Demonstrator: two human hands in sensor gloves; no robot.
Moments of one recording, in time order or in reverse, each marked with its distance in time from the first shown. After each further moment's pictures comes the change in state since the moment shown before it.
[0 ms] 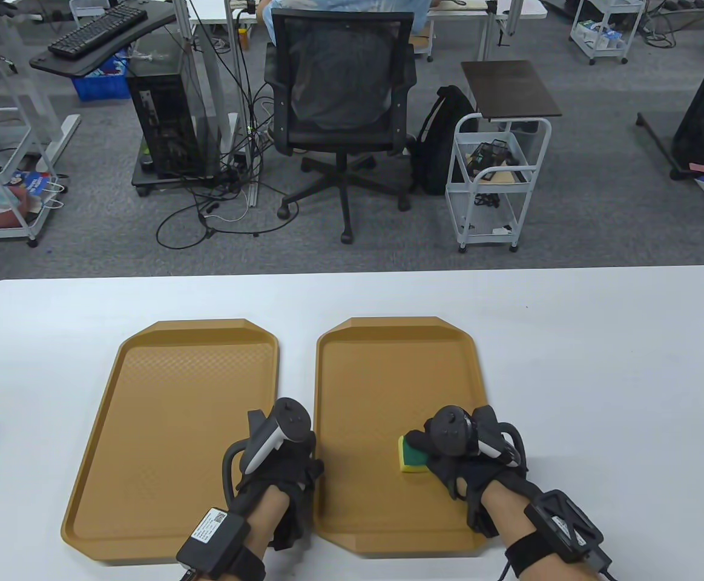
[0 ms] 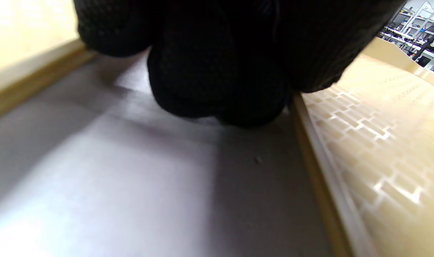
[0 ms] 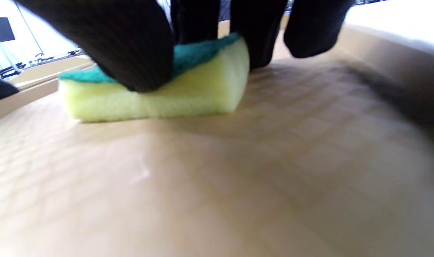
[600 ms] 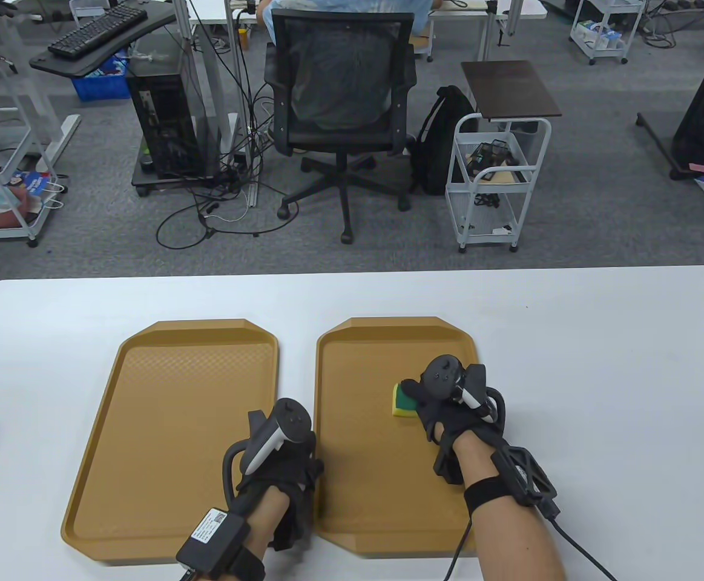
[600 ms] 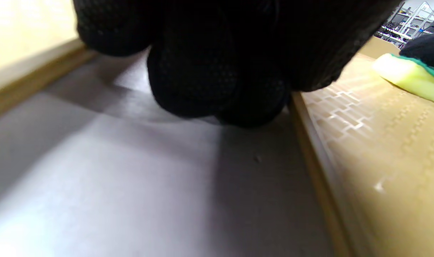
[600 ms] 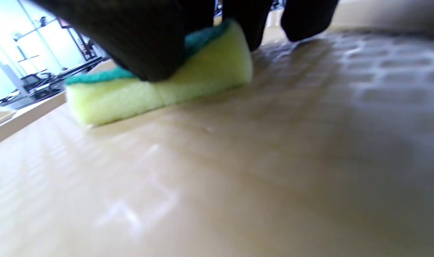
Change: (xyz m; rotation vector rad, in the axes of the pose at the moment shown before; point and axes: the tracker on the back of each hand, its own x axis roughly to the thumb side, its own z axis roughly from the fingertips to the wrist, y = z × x) left_hand 0.000 0.000 0.000 0.005 -0.003 -0.005; right_hand -0.012 -0.014 -0.080 -0.085 0.241 -0.184
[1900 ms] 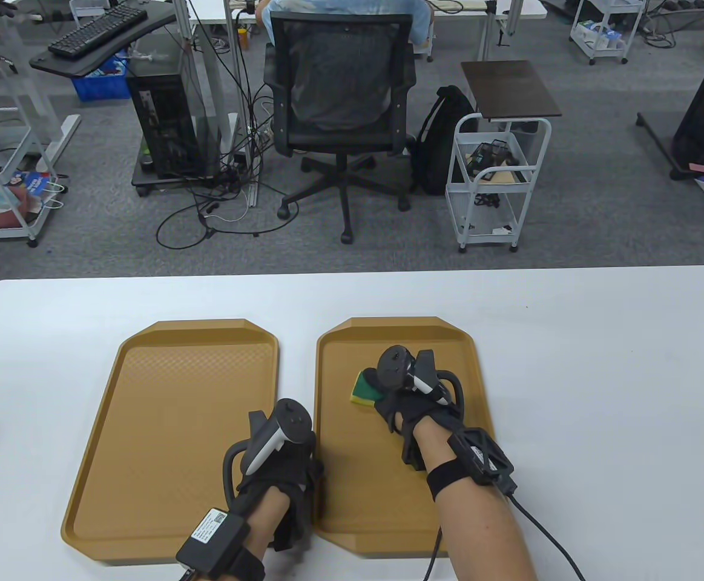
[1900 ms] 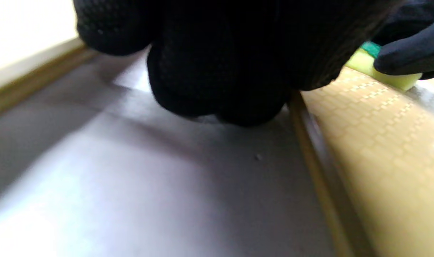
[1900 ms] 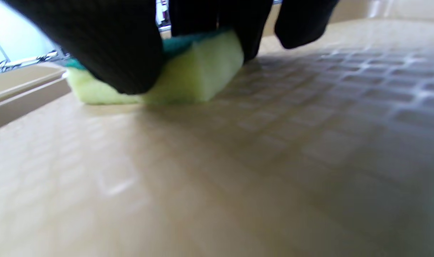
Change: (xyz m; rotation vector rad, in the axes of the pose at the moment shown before) left_hand 0.000 -0.001 0.000 0.000 -0.001 -0.003; right_hand 0.064 0.019 -0.006 0.071 -0.174 0.188
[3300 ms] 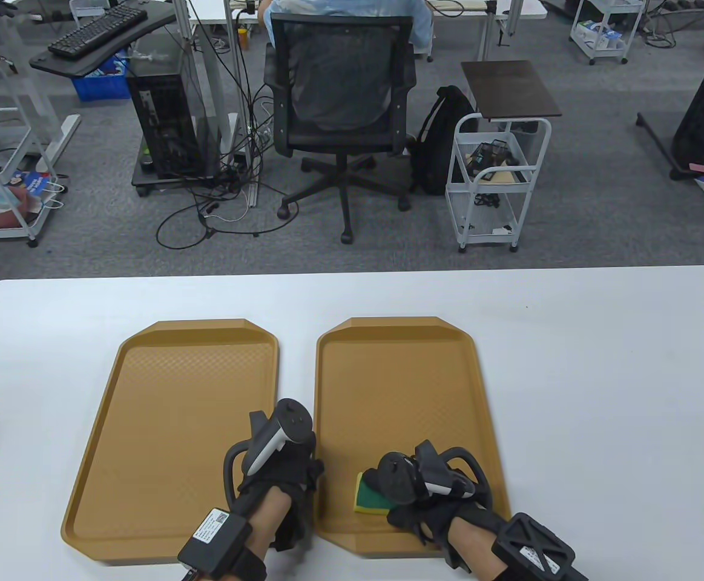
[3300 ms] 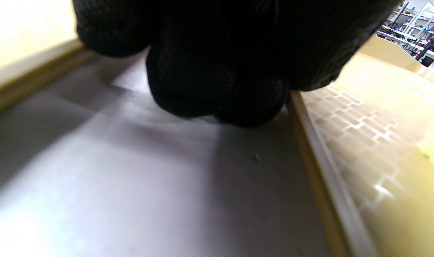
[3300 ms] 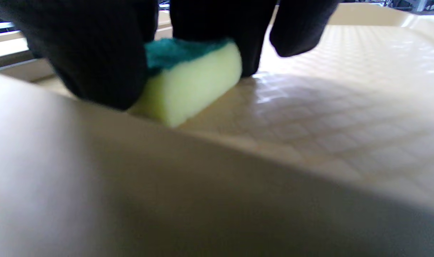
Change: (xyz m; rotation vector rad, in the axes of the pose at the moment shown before) left_hand 0.001 -0.001 0.000 0.007 0.014 -0.002; right_hand 0.024 0.033 0.145 0.117 -0.287 0.220
